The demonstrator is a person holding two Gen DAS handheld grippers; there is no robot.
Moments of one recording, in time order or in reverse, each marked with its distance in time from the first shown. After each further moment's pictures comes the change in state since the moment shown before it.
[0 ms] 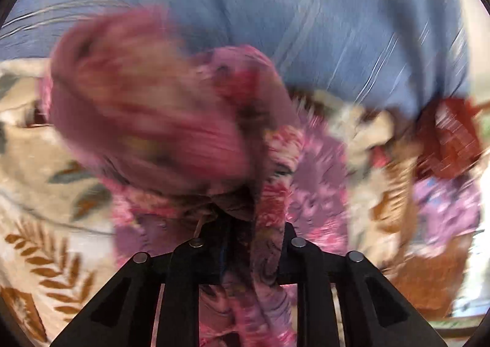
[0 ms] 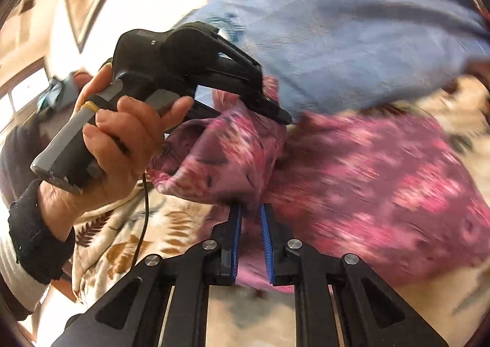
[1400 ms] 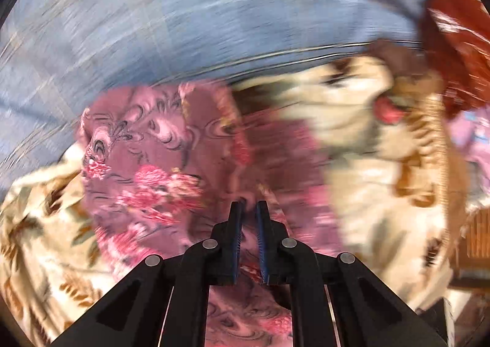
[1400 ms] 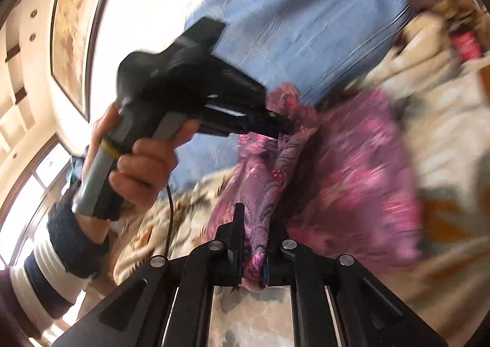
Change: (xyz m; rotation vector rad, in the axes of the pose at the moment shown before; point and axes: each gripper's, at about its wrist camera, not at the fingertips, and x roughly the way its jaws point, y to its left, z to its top) left arm 0.054 -0.178 -0.001 0.363 -0.033 0.251; right arm -0.073 -0.104 0.009 0.273 -0.077 0.165
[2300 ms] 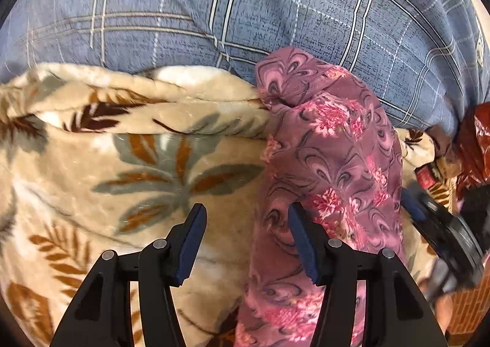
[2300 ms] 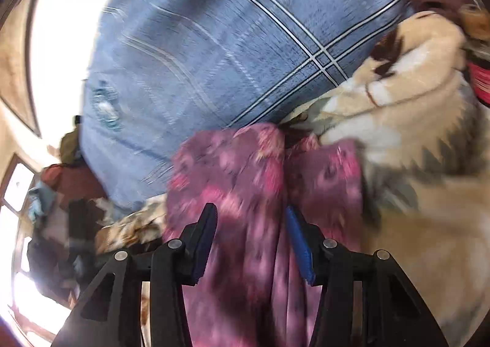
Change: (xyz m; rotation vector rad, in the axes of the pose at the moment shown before) left arm 0.062 0.191 -0.079 -0.426 -0.160 -0.071; right arm 0.118 -0.070 0.113 0.105 0.242 -0.218
